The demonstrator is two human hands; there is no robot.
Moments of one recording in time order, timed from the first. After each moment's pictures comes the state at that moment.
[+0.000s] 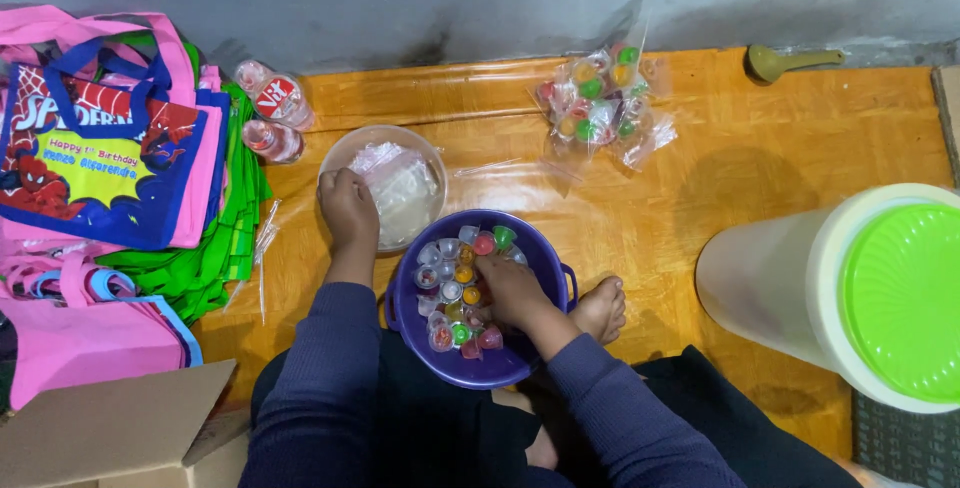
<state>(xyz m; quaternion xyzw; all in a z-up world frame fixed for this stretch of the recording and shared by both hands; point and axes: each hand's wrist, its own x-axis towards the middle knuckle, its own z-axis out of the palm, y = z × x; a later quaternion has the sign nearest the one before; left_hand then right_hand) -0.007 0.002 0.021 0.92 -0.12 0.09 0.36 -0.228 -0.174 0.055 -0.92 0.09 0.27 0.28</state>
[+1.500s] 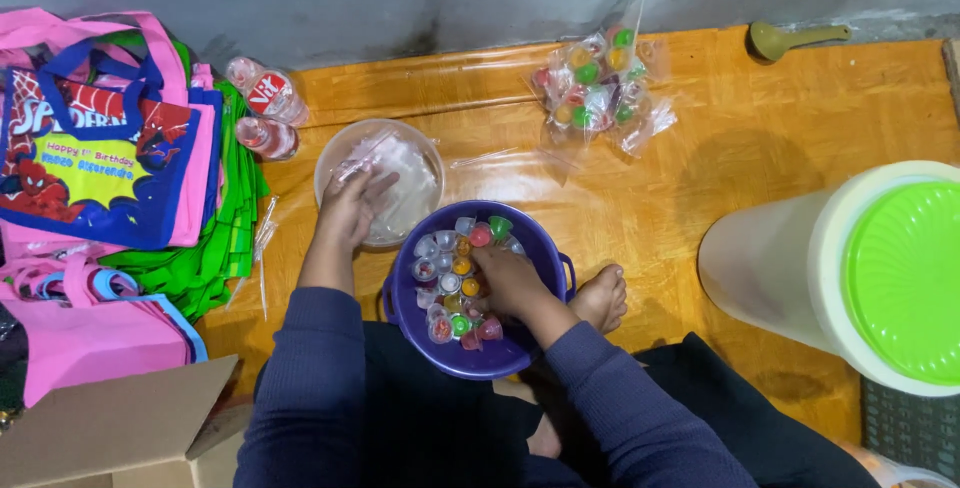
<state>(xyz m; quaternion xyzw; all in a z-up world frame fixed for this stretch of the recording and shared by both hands) -0.005 0.009 0.039 0.52 0.12 -0.30 0.79 -0.227 -0.174 0.081 -0.91 0.09 0.27 0.30</state>
